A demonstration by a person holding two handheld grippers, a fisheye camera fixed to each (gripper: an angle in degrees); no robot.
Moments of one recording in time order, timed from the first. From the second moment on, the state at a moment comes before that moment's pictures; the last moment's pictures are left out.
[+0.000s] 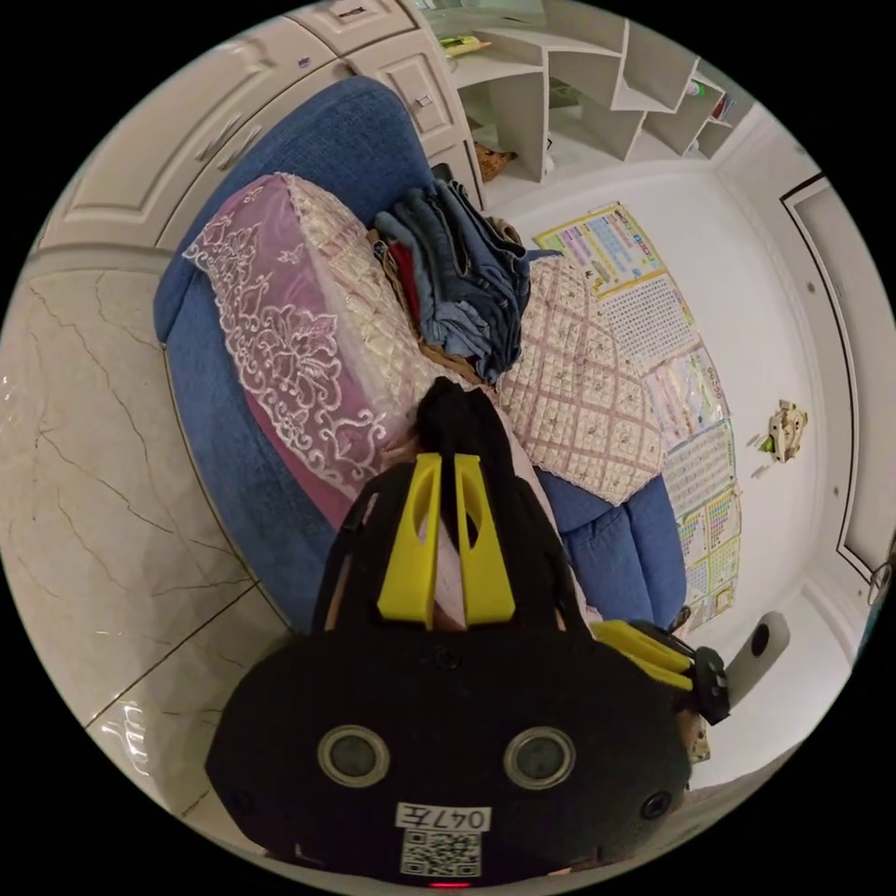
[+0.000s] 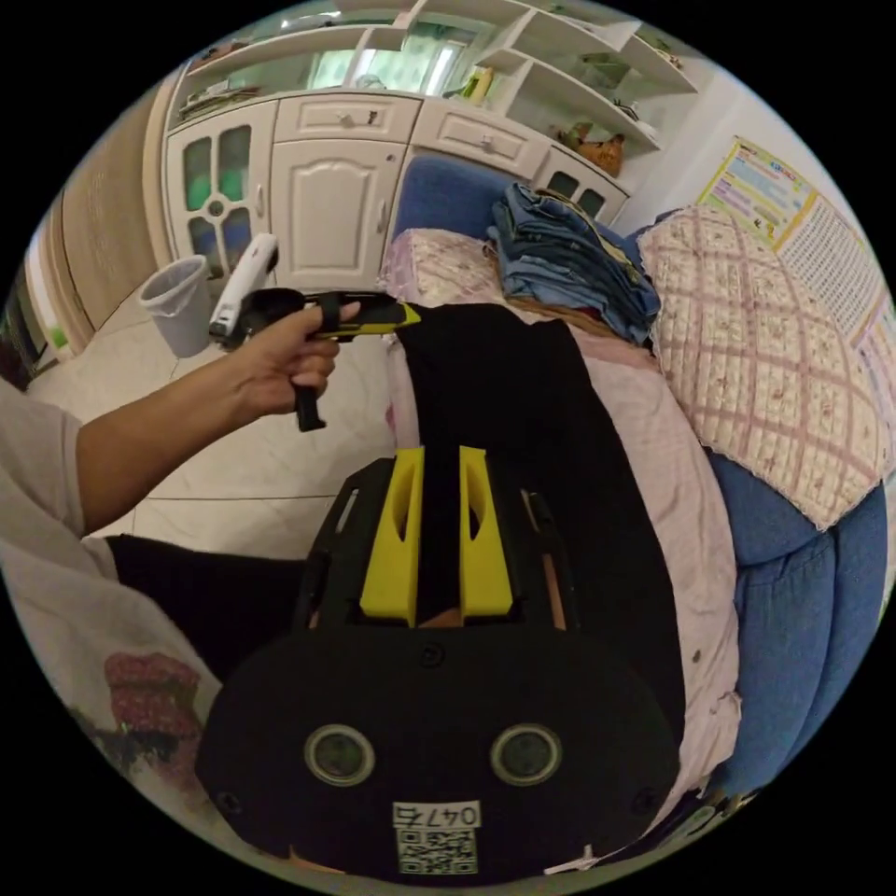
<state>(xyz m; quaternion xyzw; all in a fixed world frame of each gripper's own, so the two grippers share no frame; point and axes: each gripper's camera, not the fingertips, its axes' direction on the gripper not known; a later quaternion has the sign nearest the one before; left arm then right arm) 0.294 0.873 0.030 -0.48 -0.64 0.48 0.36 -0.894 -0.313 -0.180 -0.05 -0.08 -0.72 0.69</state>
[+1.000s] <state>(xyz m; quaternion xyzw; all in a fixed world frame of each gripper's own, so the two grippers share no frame) 0.400 0.805 -0.113 -0.51 -0.59 0.43 0.45 -1.217 -0.659 0.097 -0.30 -0.17 -0.65 0.68</state>
